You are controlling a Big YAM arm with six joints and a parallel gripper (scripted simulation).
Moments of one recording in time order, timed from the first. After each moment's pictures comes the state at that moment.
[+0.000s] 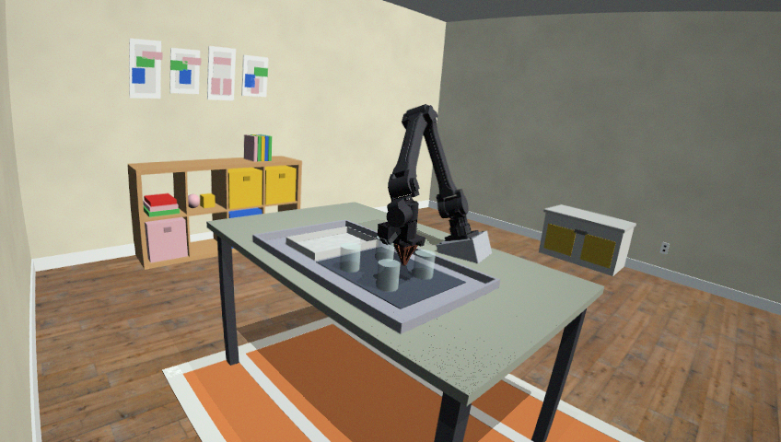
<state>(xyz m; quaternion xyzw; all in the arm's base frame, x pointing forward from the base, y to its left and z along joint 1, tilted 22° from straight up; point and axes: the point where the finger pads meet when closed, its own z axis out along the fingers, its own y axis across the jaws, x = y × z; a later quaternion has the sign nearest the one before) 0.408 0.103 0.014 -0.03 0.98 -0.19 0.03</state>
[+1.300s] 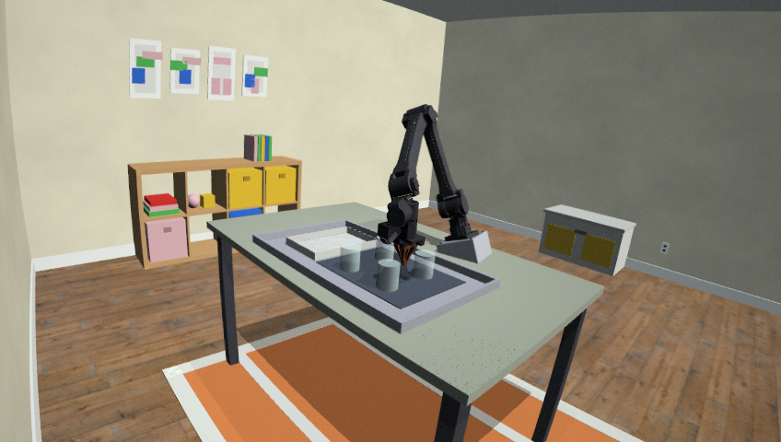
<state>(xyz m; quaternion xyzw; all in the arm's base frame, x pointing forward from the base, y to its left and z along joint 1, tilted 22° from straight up) 0.408 0.104 0.015 -0.03 0.98 -0.19 0.03</state>
